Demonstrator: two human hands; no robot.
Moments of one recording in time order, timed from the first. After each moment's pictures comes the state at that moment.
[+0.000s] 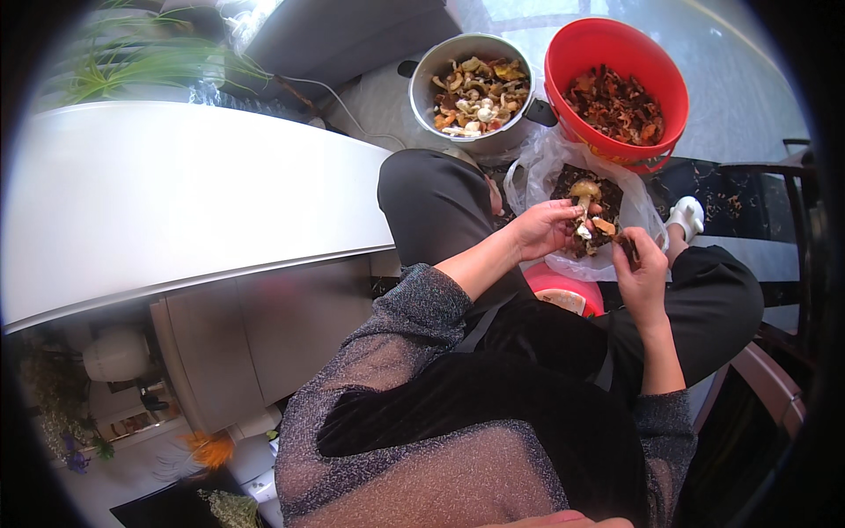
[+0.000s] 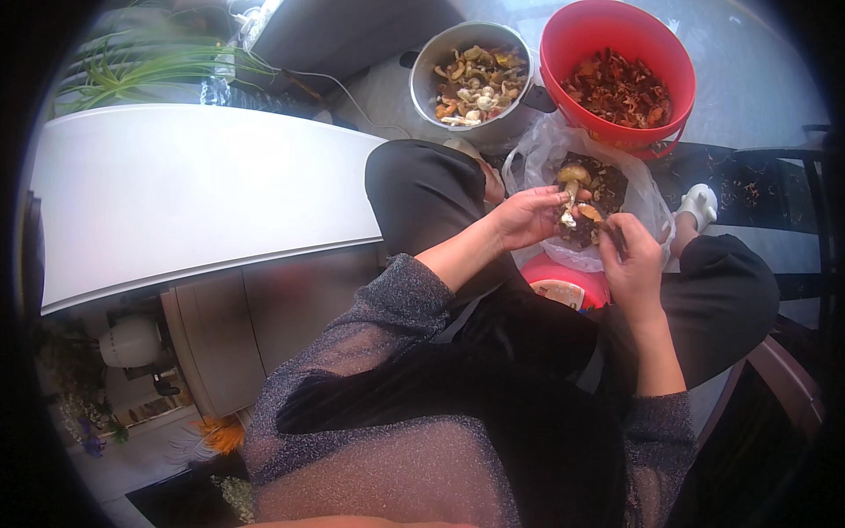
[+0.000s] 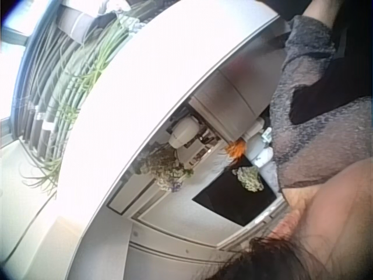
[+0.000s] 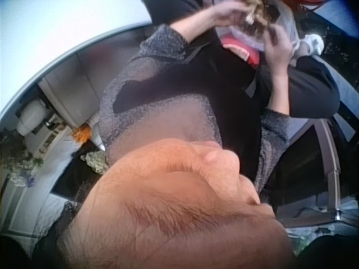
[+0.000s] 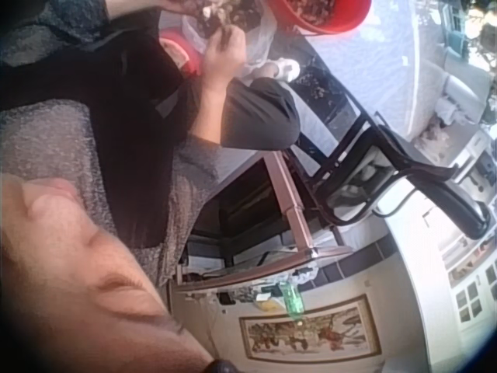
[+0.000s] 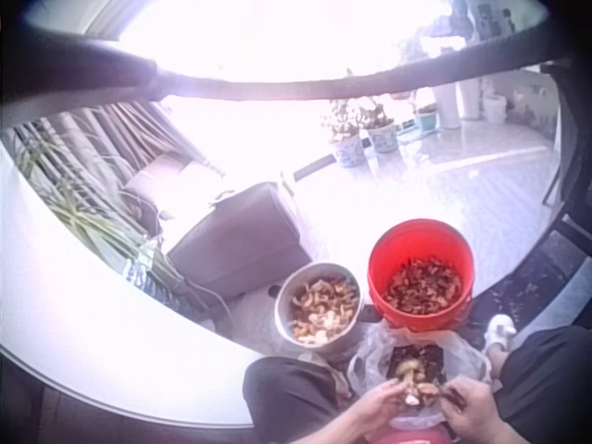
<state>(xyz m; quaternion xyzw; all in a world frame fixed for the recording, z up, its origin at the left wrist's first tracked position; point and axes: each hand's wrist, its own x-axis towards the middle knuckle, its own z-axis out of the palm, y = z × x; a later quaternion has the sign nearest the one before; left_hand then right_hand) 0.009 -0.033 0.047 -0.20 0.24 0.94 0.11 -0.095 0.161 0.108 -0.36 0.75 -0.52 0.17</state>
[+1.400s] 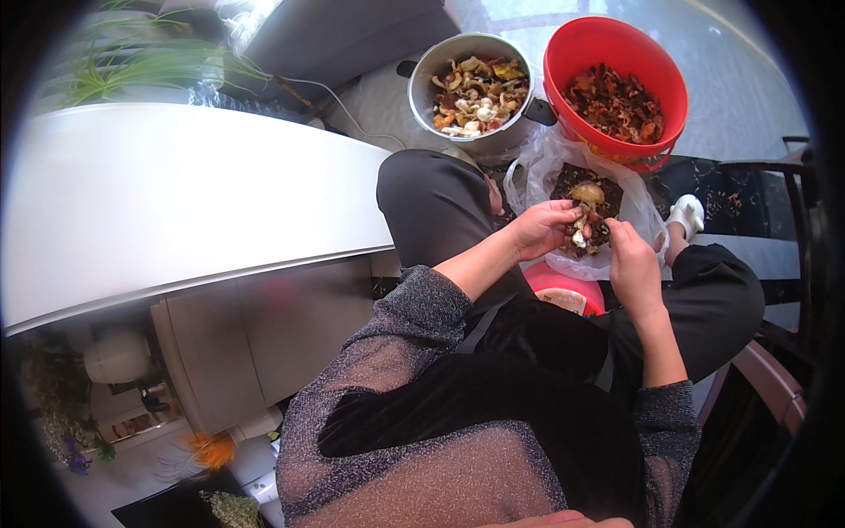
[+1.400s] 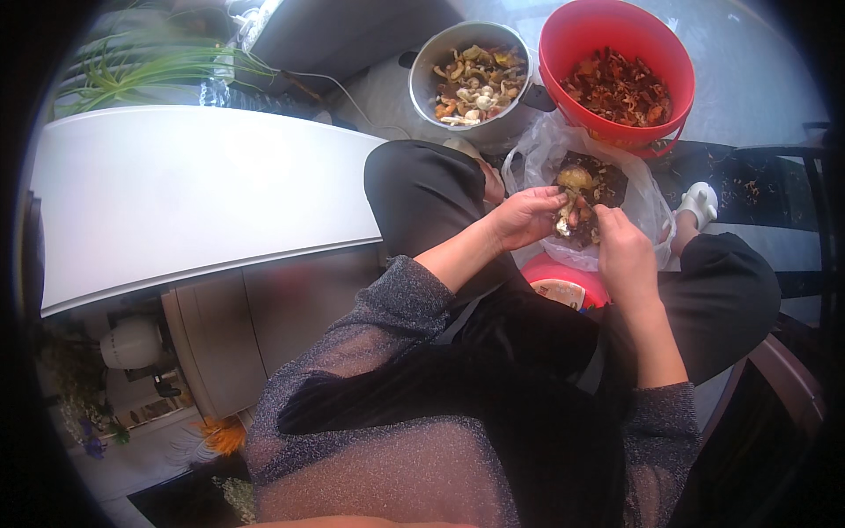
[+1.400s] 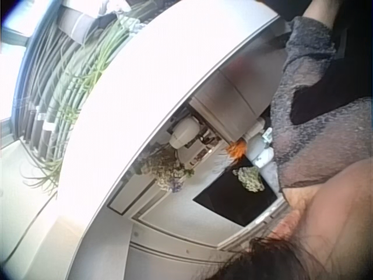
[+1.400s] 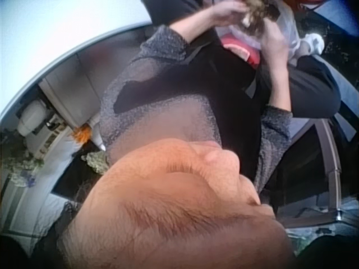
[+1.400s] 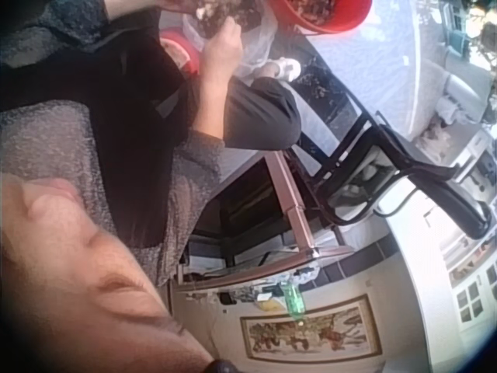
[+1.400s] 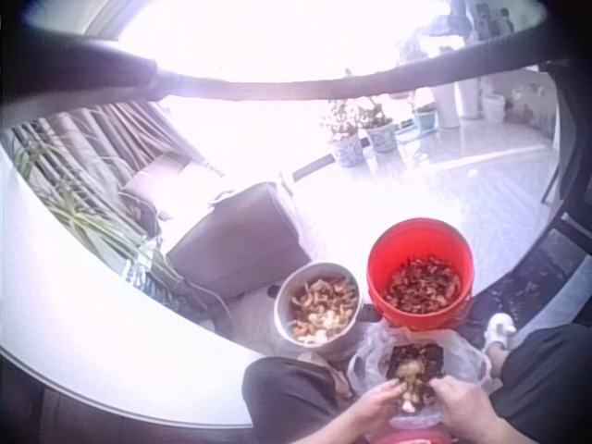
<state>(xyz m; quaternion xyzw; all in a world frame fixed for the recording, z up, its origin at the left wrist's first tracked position) 0.010 -0.034 0.035 -0.15 0.24 0.95 0.10 -0.098 0.150 0.103 -0.48 0.80 -0.33 0.12</state>
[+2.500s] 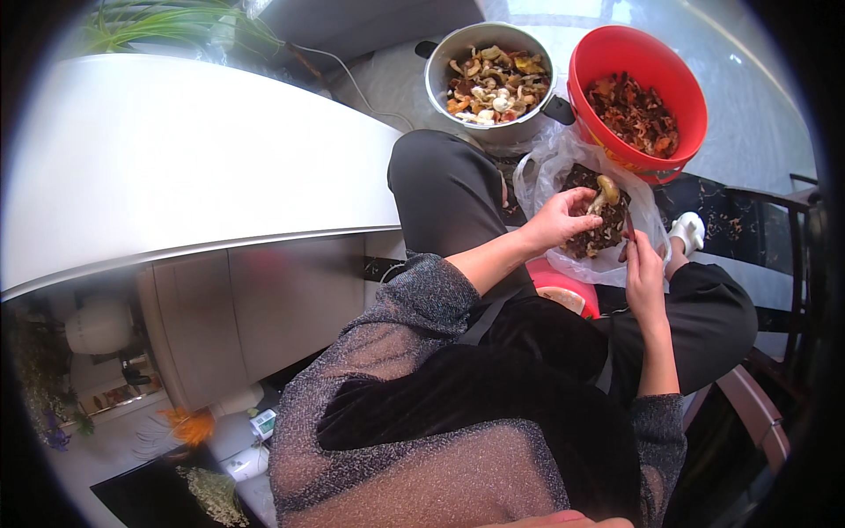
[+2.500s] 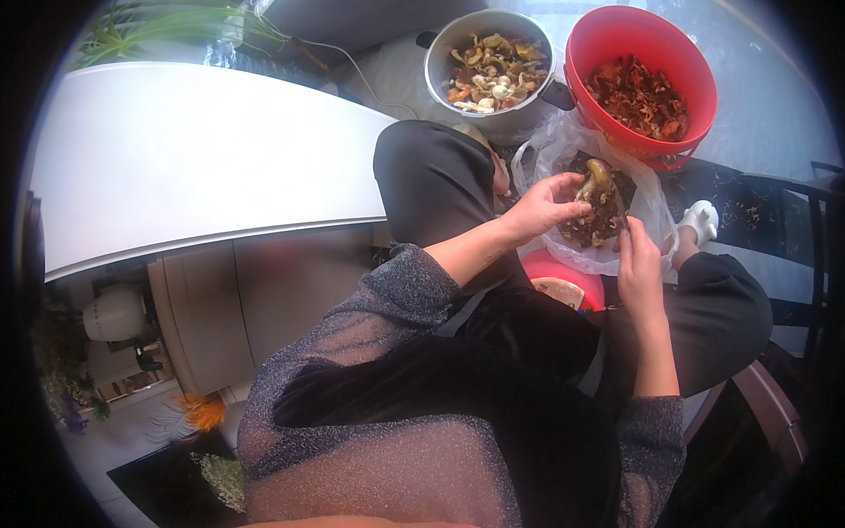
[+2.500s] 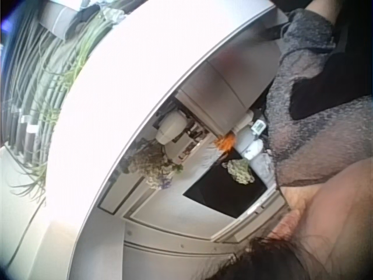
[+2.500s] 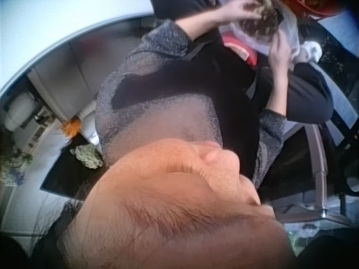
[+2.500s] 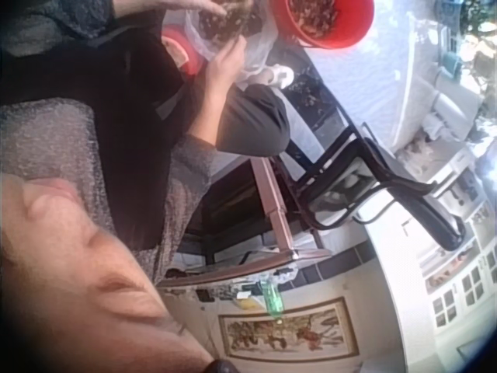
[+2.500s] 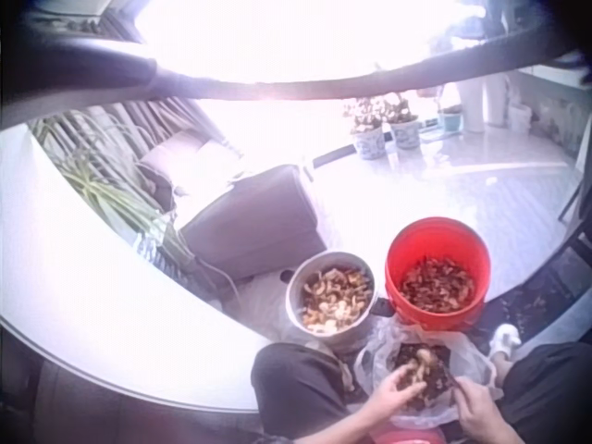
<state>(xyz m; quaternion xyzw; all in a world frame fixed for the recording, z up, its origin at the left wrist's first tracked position) 0.007 -0.028 0.043 -0.19 0.51 0.84 -0.04 -0.105 0.161 0.078 -0.37 0.76 -0.46 0.27</state>
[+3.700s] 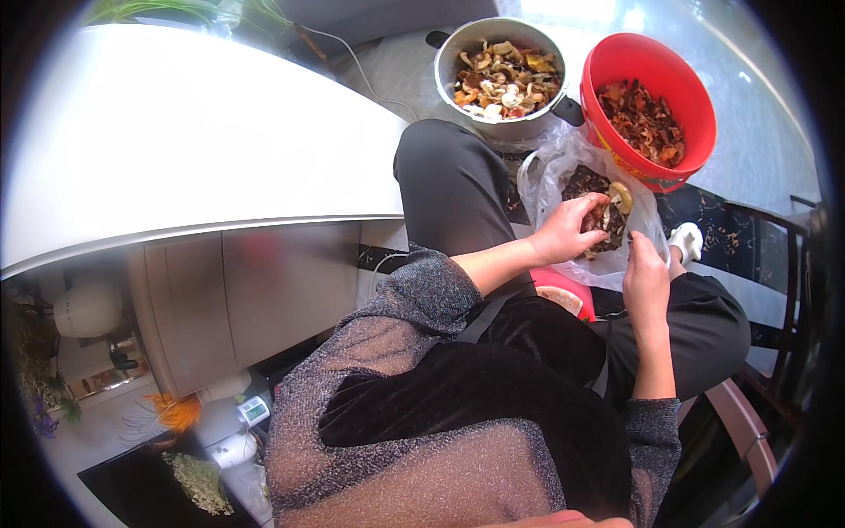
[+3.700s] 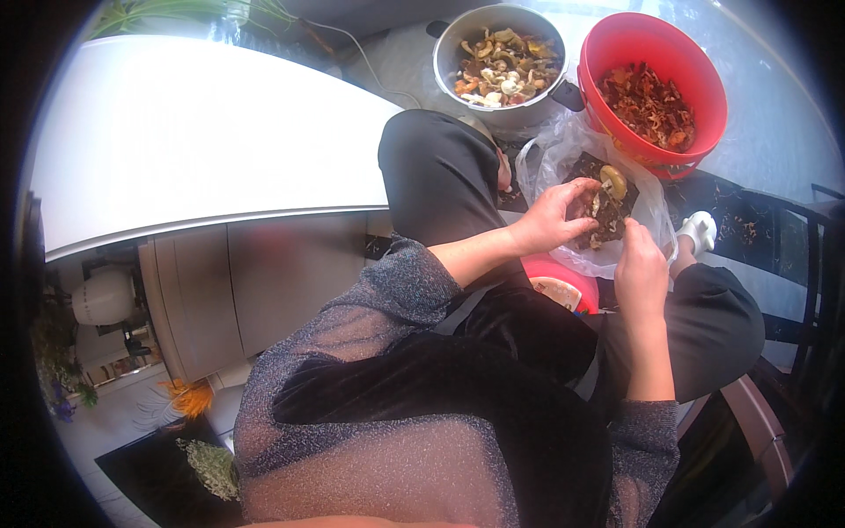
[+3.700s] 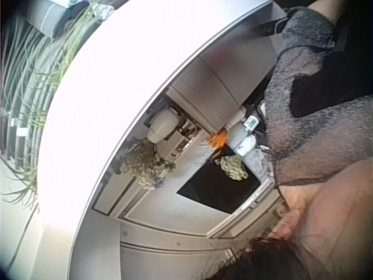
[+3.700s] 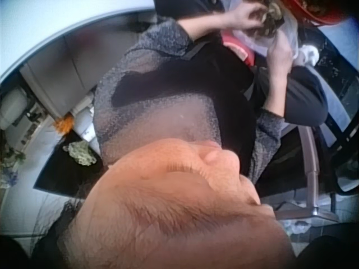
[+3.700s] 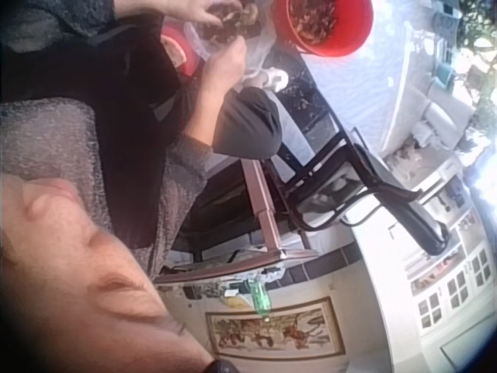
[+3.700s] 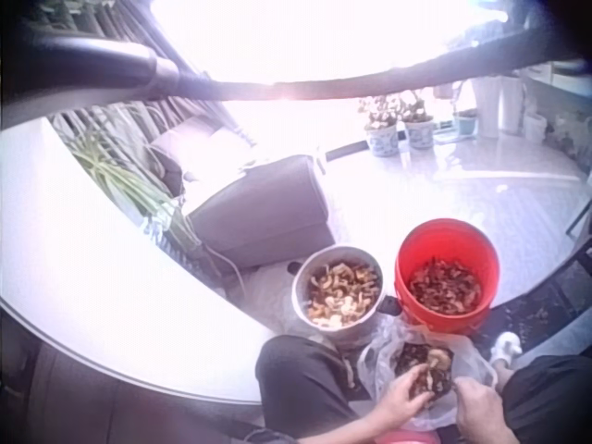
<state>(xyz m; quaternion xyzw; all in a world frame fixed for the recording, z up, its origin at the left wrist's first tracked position) 0.011 -0.016 0.050 -0.19 0.75 0.62 -0.12 -0.103 0.151 0.091 -0.49 0.83 -0.24 0.09</state>
